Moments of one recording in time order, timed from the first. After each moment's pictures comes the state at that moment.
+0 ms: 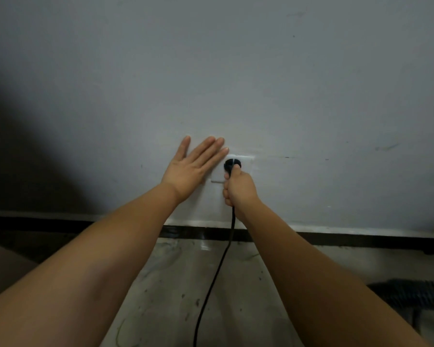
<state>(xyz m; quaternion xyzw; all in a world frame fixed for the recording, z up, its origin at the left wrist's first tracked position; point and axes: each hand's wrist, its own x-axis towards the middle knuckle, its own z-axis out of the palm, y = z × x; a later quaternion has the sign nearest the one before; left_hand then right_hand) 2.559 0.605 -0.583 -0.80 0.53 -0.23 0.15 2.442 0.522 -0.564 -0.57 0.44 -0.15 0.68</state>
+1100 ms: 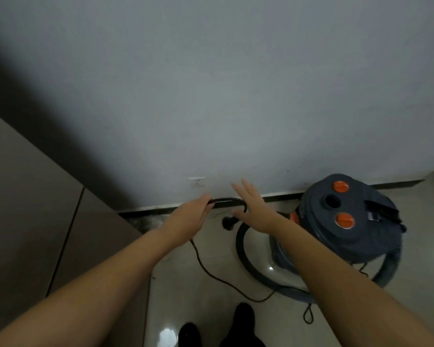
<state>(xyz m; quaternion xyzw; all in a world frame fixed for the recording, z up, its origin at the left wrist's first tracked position) 2.258 0.778 -0.059 -0.78 0.55 0.18 -0.23 2.122 0.633 -0.076 -0.86 0.31 0.10 0.40</state>
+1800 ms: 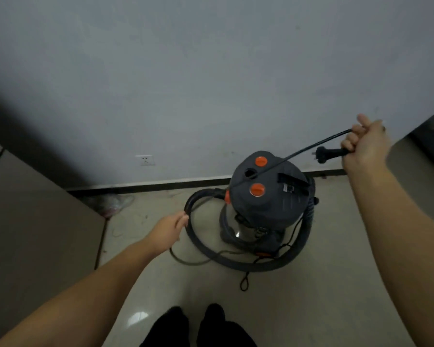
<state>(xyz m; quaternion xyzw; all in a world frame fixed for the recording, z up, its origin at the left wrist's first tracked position) 2.007 0.736 -0.102 -0.81 0.39 0.35 -0.25 1.789 0.413 0.049 -0.33 0.44 -0.53 0.65</state>
